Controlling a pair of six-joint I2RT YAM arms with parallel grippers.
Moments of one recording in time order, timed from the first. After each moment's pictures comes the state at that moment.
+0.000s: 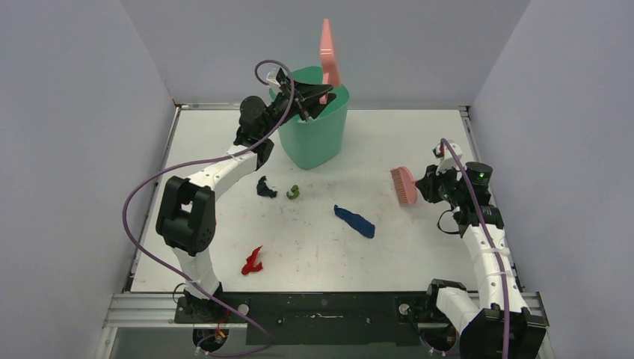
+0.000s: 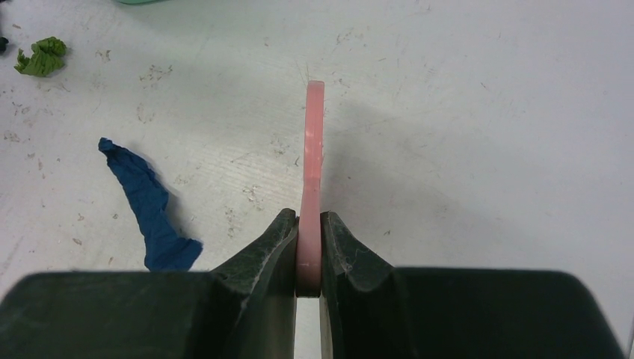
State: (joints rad) left arm -0.43 1.84 1.43 0.77 0.55 -1.84; right arm -0.14 0.95 0.72 -0.33 -0.51 -0.21
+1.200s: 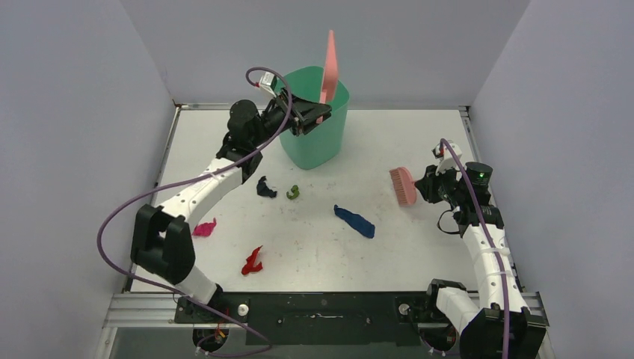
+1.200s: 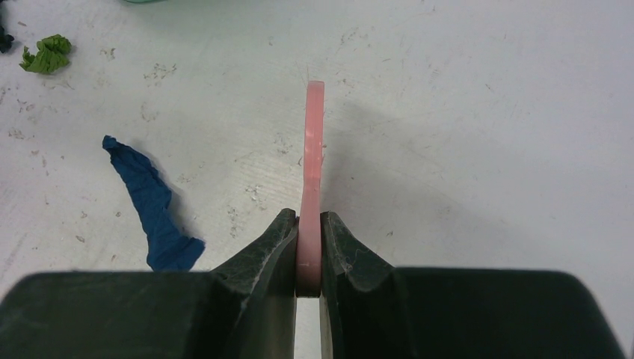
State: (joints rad) left arm -0.45 1.63 1.28 0.58 0.56 -1.54; right arm -0.15 0.95 0.72 -0.33 -0.52 -0.22
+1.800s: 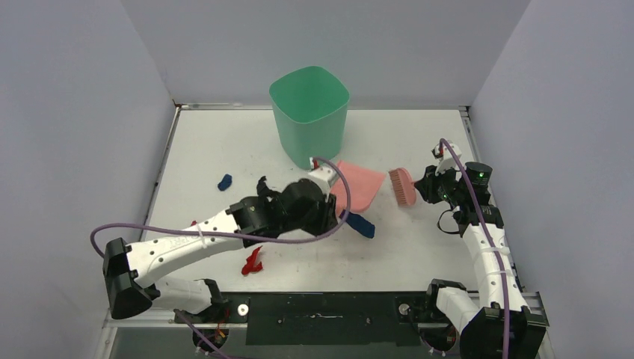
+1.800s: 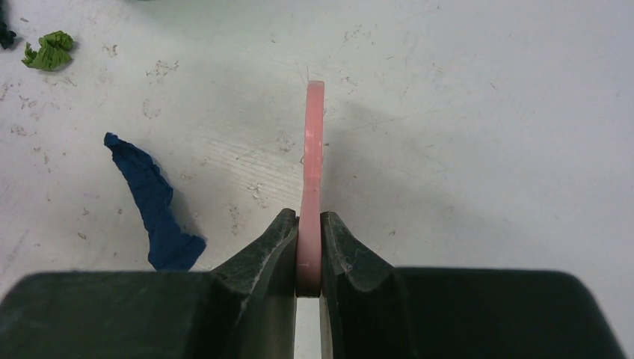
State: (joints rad) left arm -1.03 1.28 1.22 -0.51 -0.09 -0.61; right arm -0.15 0.96 0.72 -0.33 -0.53 -0.22
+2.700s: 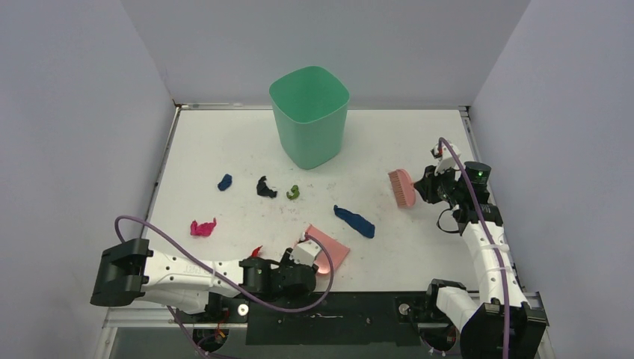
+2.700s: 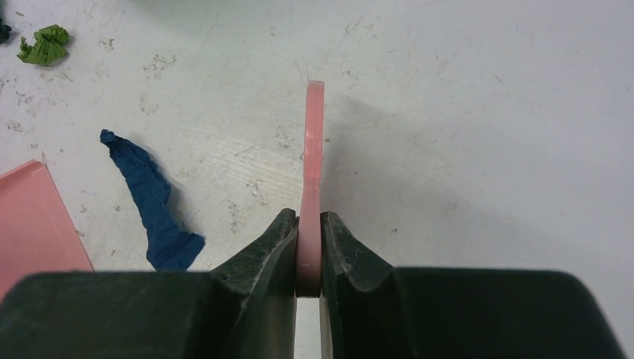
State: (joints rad) left arm -1.49 1.19 0.60 -0.49 -0.49 -0.77; right arm -0.15 0.97 0.72 -0.33 -0.53 -0.22
